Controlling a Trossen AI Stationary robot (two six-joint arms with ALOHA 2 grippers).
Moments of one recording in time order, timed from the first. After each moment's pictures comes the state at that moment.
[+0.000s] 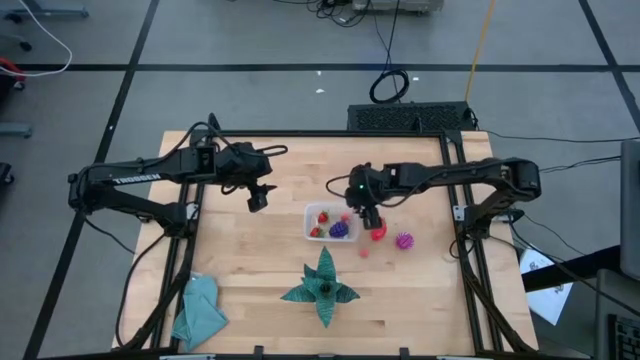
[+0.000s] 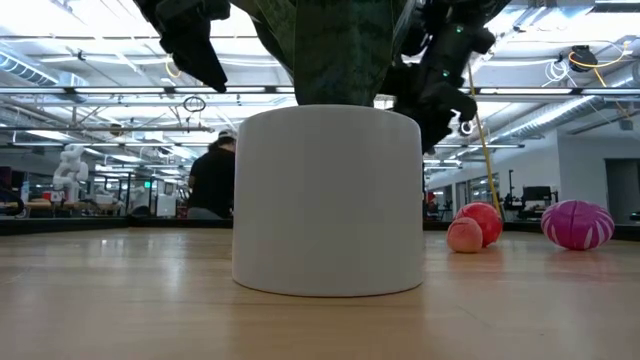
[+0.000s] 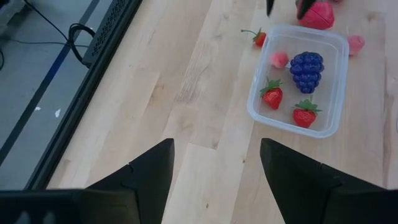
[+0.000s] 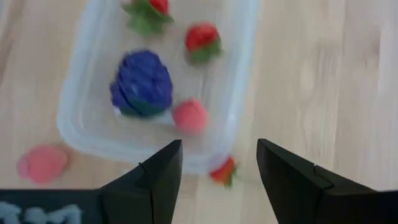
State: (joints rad) left arm 0.20 1.14 1.08 -0.76 -0.13 0.00; right arm -0.16 1.57 1.05 -0.56 -0.04 -0.32
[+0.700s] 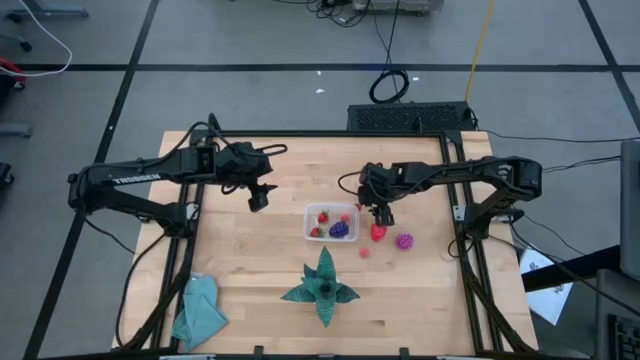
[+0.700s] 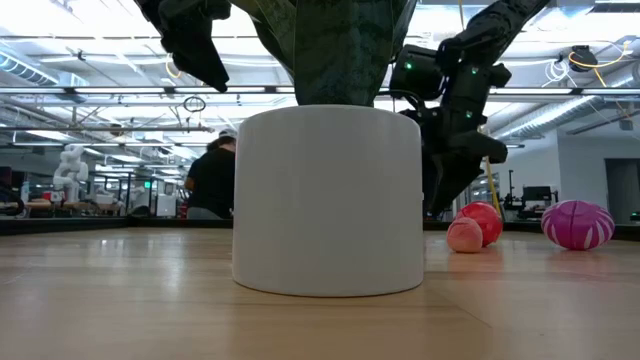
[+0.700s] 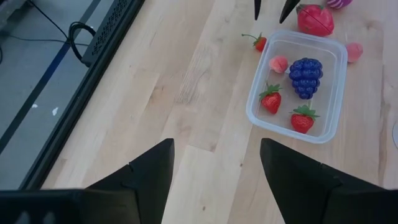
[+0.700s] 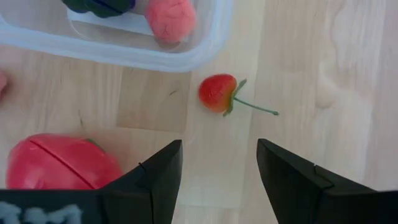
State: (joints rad) left arm 0.20 1.14 1.08 -0.75 -0.13 -0.03; right arm -0.27 1.56 0.87 -0.50 -0.08 -0.39
